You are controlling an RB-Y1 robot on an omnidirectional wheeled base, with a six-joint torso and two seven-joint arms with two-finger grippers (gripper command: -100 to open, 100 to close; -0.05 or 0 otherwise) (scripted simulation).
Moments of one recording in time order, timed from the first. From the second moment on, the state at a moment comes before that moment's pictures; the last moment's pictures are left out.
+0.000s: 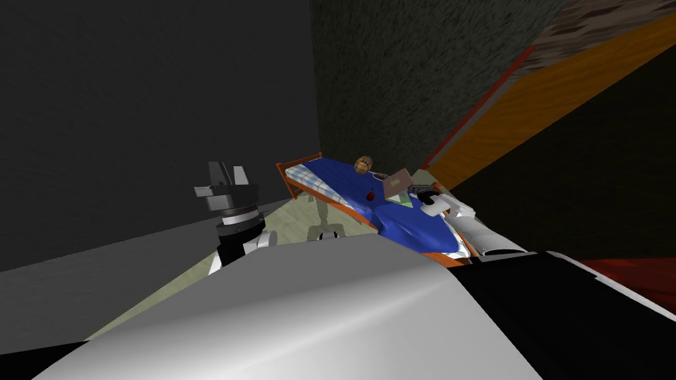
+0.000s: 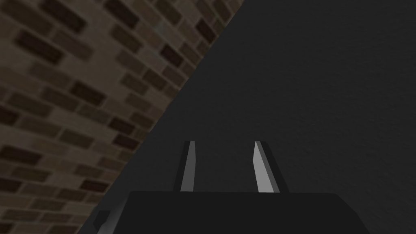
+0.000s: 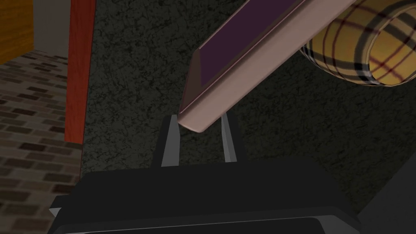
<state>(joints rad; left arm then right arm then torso) 0.46 -0.05 0.05 -2.37 -0.11 -0.58 0.16 0.13 -1.17 -0.10 -1.28 0.21 0.22 0.51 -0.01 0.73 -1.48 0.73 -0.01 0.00</state>
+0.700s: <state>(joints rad) 0.46 -0.05 0.05 -2.37 -0.11 -0.58 0.16 0.10 -1.09 -0.14 -1.13 0.20 0.06 0.46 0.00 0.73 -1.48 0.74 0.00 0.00</state>
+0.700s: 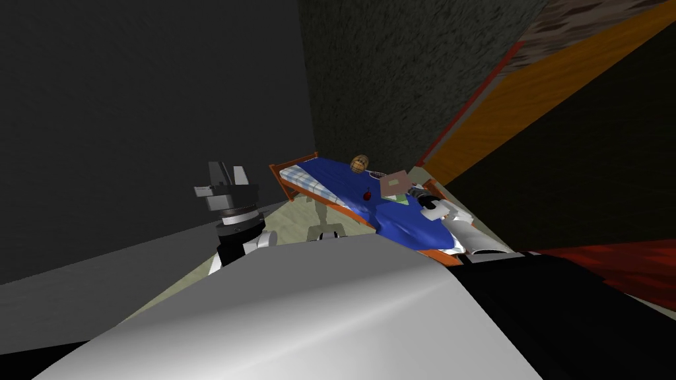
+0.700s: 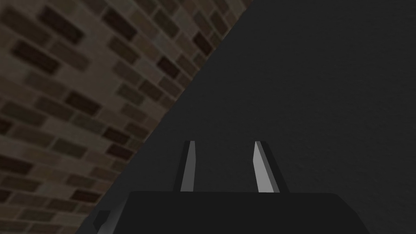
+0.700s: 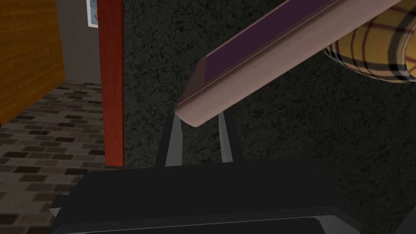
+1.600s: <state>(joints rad) 0.46 -0.05 0.05 -2.37 -0.11 -0.58 0.16 0.13 -1.13 -0.14 -1.05 0.16 -0.12 0.39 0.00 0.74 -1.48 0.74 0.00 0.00</state>
